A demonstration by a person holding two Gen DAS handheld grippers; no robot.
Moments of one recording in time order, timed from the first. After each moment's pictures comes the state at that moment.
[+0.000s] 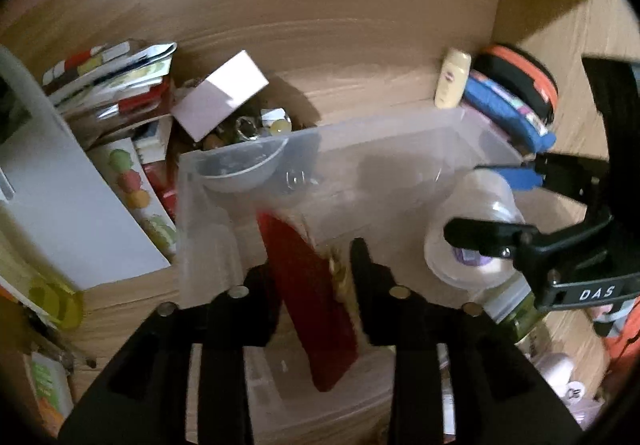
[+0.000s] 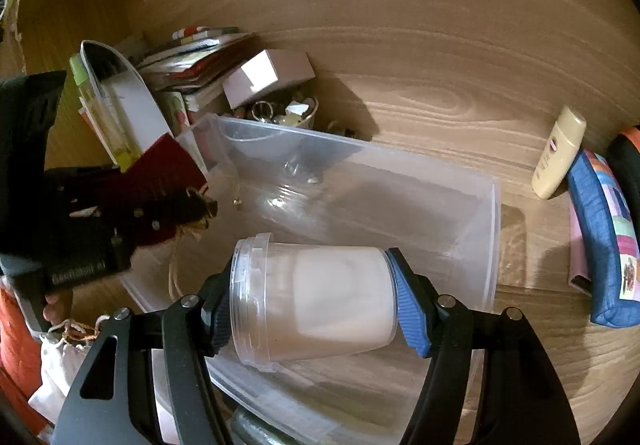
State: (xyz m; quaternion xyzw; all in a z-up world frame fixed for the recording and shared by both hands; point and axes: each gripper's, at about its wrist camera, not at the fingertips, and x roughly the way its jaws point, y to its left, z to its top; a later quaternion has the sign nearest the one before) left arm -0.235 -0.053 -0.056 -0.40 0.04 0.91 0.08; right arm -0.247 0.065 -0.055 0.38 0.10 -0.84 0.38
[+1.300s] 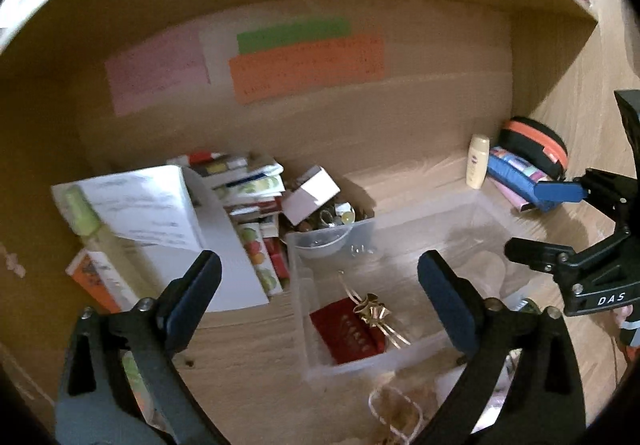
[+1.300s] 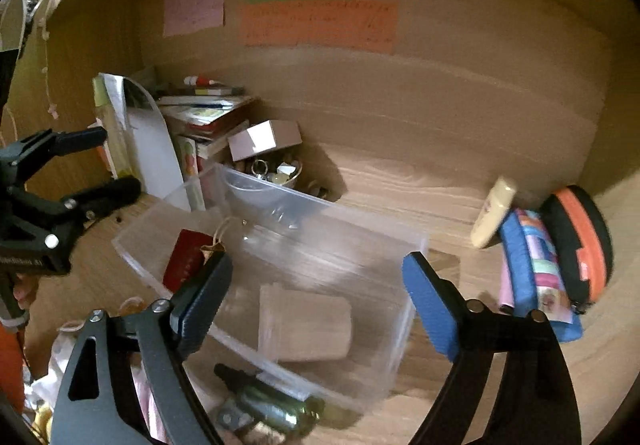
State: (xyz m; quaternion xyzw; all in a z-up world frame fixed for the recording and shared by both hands) left arm -0.156 -0.064 0.024 -0.25 0.07 0.96 -0.03; right arm -0.195 0.091 0.007 0.28 0.14 -0.89 0.34
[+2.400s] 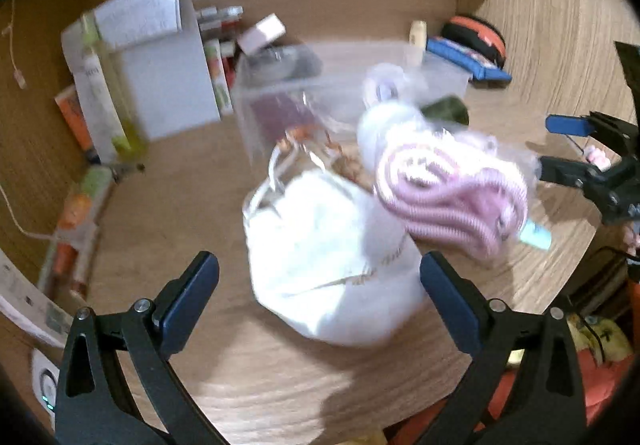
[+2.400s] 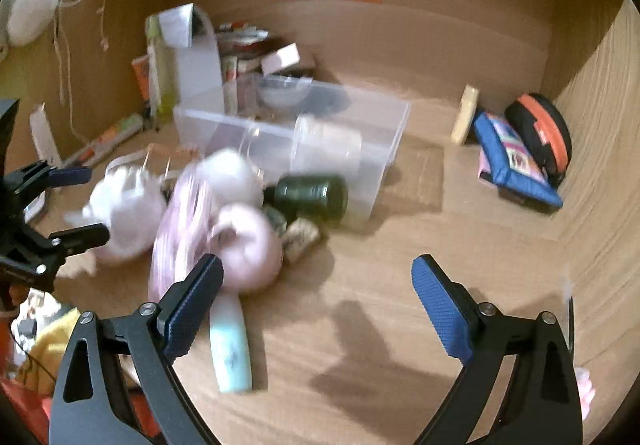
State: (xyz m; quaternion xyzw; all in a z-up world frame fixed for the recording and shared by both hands) left arm -0.028 -0.029 -0.091 -0.38 0.03 0.92 0.02; right arm -0.082 0.178 -0.053 0.32 0.15 -0.88 0.33
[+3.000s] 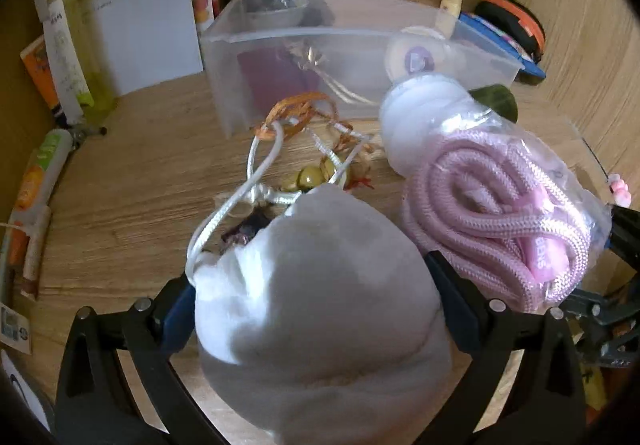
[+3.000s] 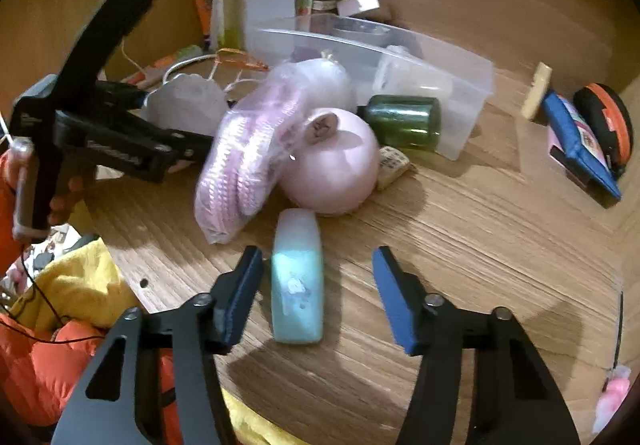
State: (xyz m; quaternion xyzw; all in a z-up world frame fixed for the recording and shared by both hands) left arm -0.081 -0.033 -0.114 -0.44 -0.02 0.90 0.01; right arm -0.055 0.157 -0.098 0.35 0.20 -0.81 0.42
